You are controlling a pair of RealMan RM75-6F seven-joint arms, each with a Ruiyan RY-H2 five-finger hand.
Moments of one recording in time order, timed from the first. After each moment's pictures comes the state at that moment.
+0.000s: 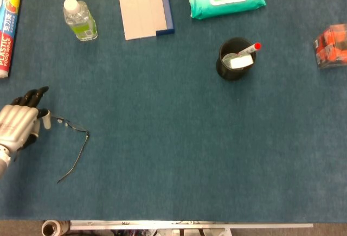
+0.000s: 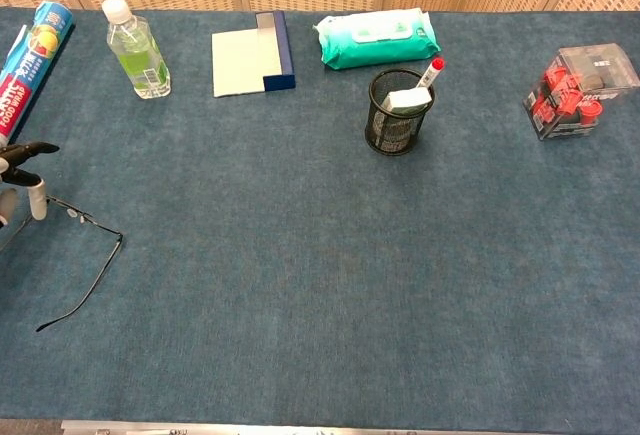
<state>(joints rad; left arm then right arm) -0.37 -1.13 0.11 -1.63 1.33 0.99 0.10 0.04 -1.08 0.11 -1.64 -1.52 1.59 0.05</state>
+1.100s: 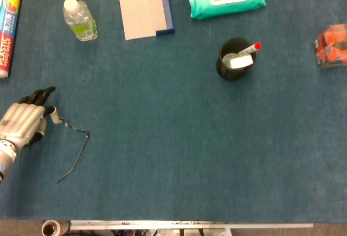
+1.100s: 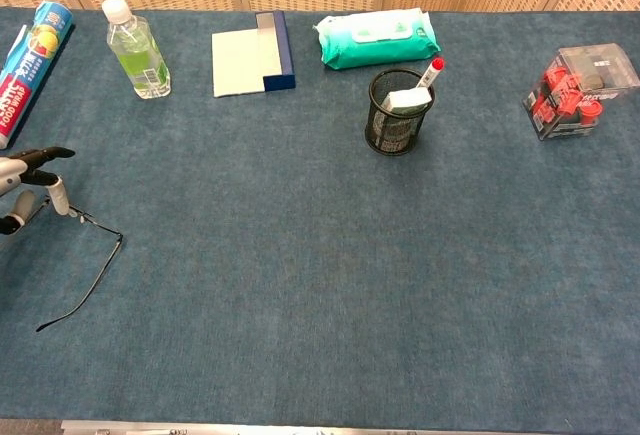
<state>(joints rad) -0.39 -1.16 0.09 -1.60 1.33 0.92 0.07 0.04 -1.08 0.11 -1.65 -1.53 1.59 0.05</state>
